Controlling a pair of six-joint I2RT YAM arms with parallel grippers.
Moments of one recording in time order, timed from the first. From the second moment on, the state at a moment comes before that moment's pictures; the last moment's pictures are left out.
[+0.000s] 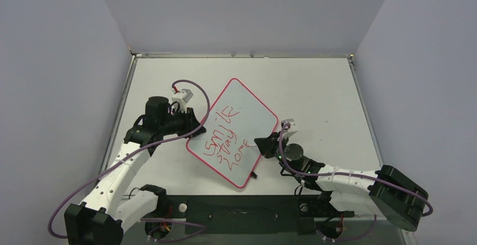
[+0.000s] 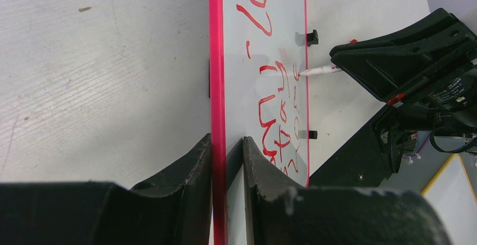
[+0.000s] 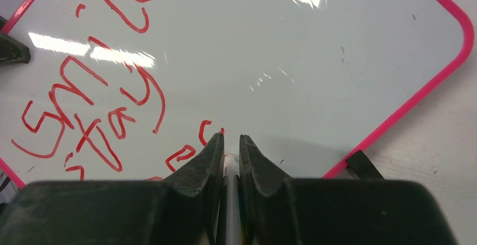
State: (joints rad) left arm -0.28 0.98 0.79 -0.48 0.50 -0.27; right arm 0.92 1.10 0.19 0.69 0.29 0.62
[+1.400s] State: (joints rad) left arm -0.28 0.95 0.78 -0.48 0.50 -0.27; right arm 0.86 0.86 0.15 0.69 0.39 0.48
